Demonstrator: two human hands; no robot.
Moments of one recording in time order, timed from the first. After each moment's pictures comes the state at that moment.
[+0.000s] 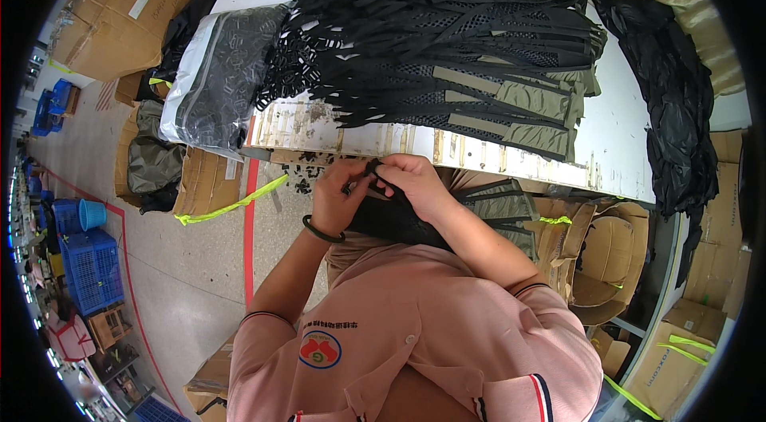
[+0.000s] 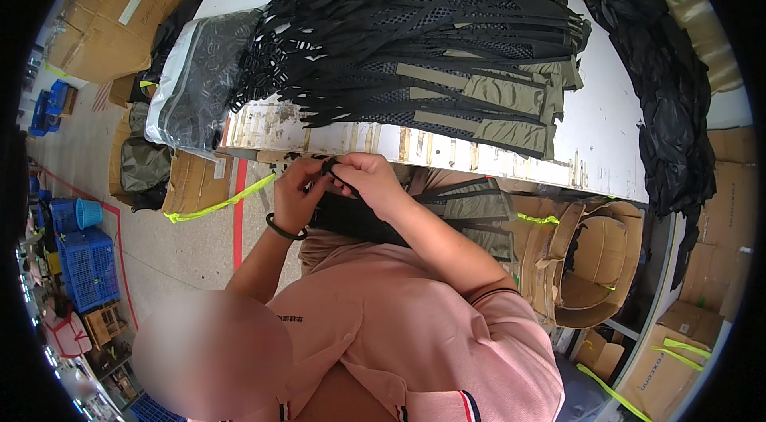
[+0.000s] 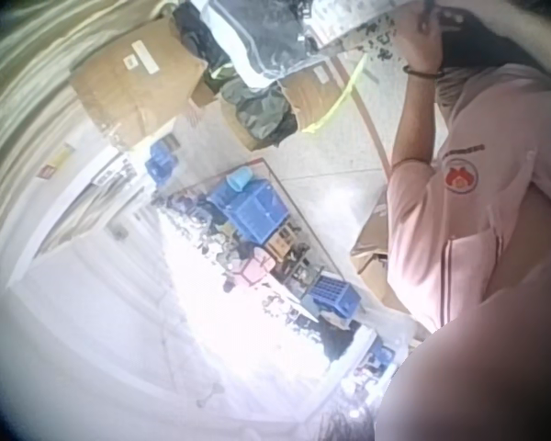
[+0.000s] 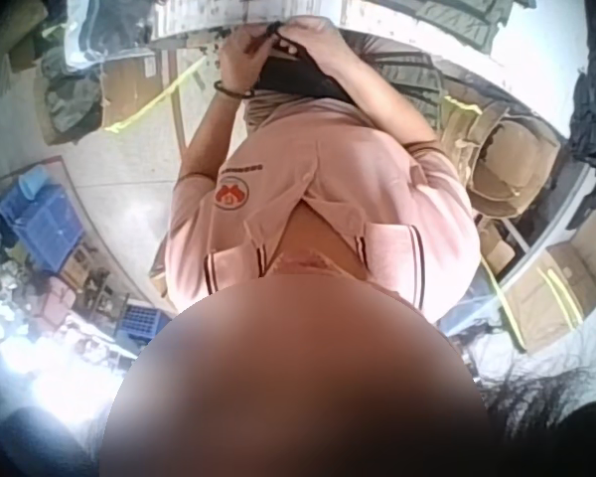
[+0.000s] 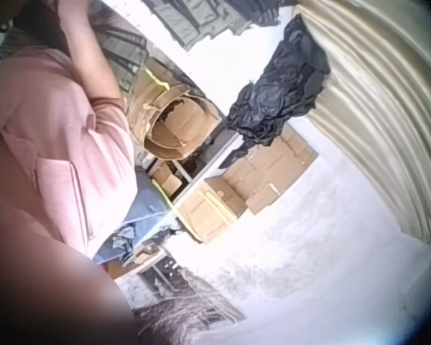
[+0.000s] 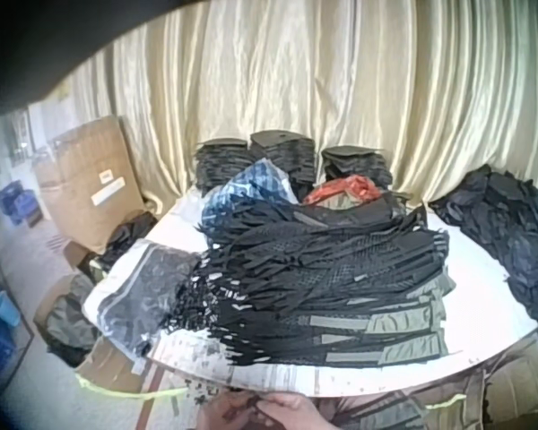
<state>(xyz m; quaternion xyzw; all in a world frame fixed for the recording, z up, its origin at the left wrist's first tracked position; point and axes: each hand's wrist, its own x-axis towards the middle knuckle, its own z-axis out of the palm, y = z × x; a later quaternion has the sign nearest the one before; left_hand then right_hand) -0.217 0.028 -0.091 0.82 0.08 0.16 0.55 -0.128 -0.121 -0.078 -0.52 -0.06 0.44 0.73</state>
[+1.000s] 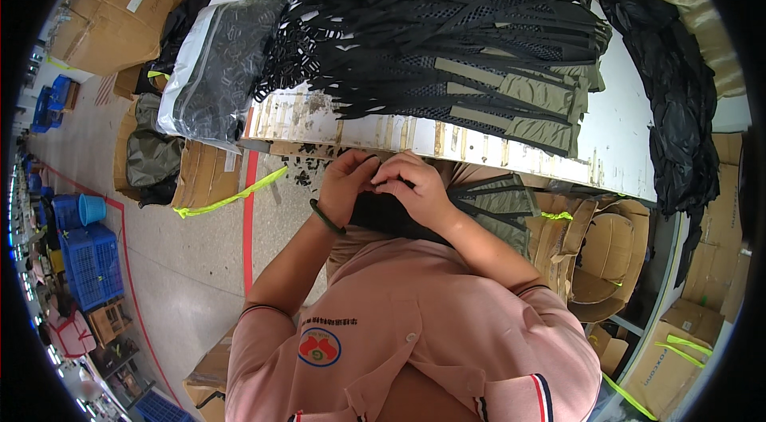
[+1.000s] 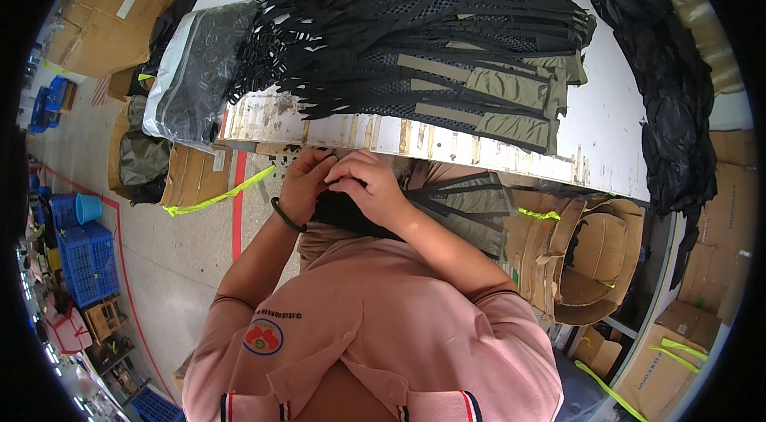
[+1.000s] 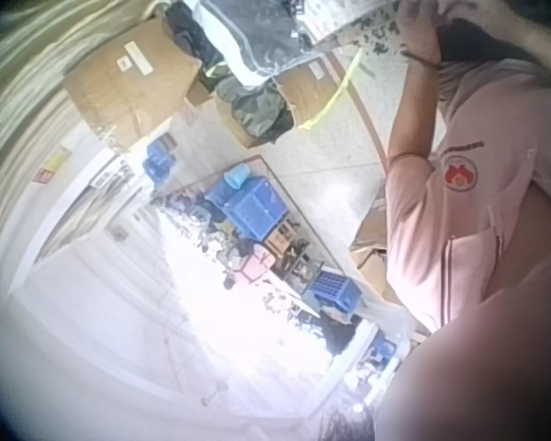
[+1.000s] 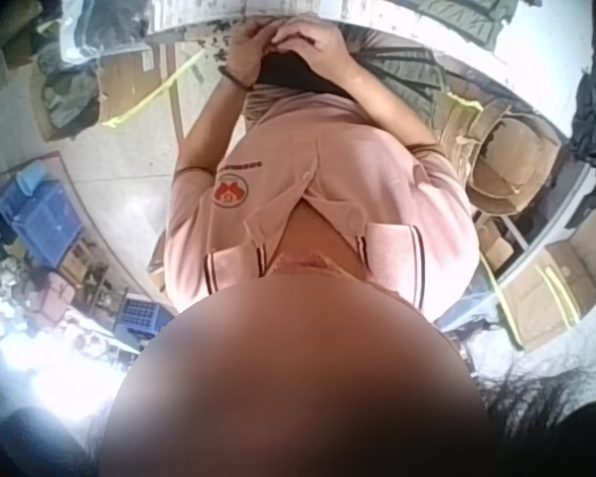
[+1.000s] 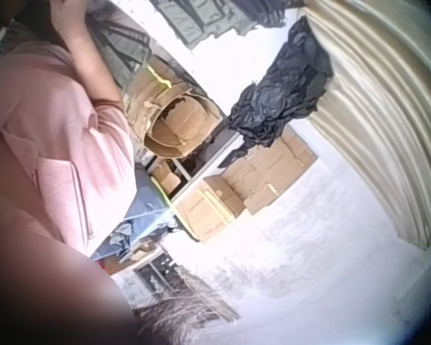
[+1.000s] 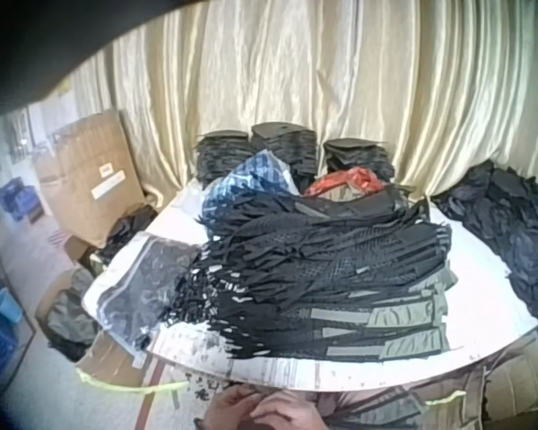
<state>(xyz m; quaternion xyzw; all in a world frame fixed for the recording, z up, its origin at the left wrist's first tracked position) -0.204 0.017 -0.093 0.49 0.24 -0.02 0.84 -0.140 -0.131 -0.069 -0.69 -0.41 0.01 0.59</state>
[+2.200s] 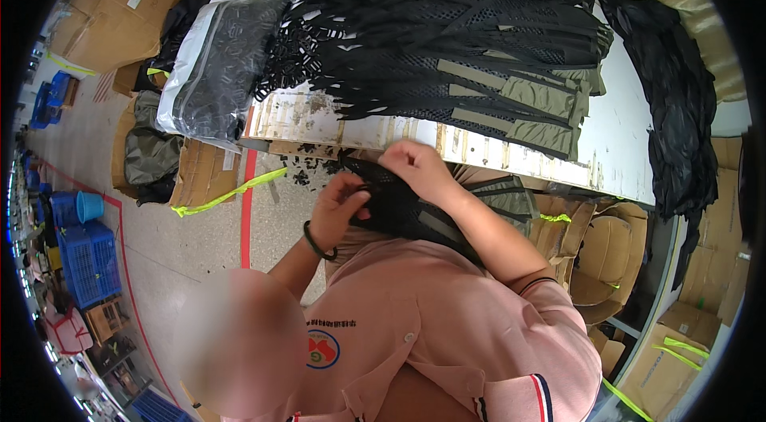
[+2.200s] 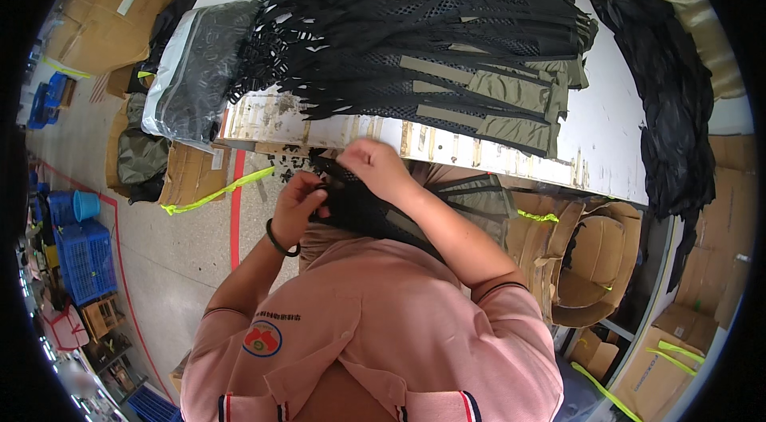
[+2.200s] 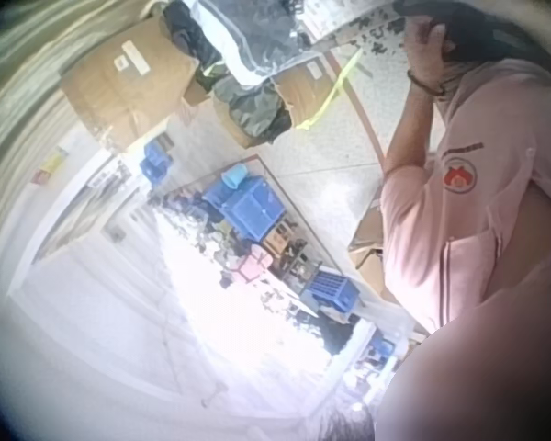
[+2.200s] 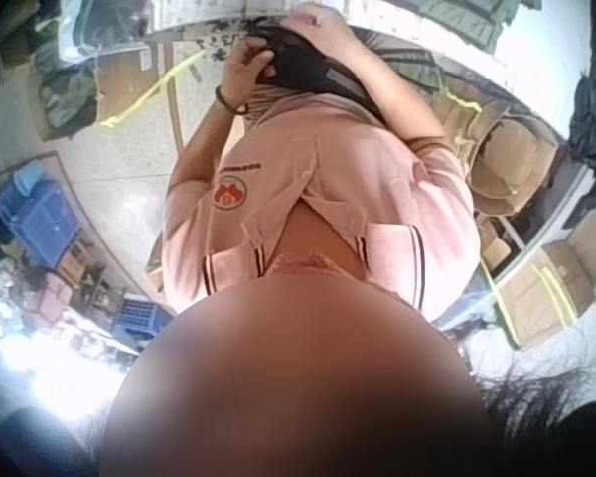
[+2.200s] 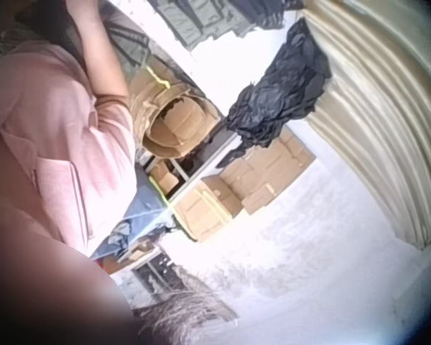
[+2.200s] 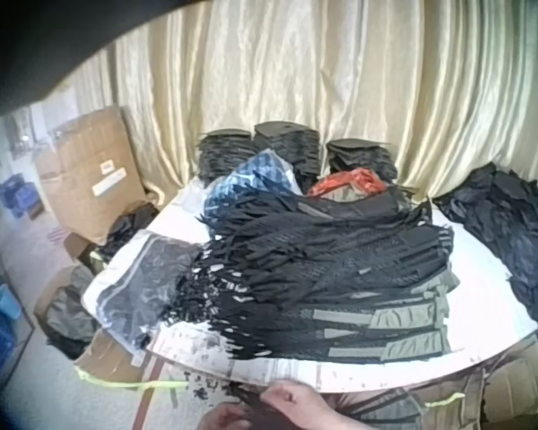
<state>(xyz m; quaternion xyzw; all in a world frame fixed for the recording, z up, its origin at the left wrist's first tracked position) -0.248 0.022 -0.102 0.54 0.20 -0.03 0.82 -0.109 -0.131 -0.096 -0.73 -0.25 0.28 0.57</state>
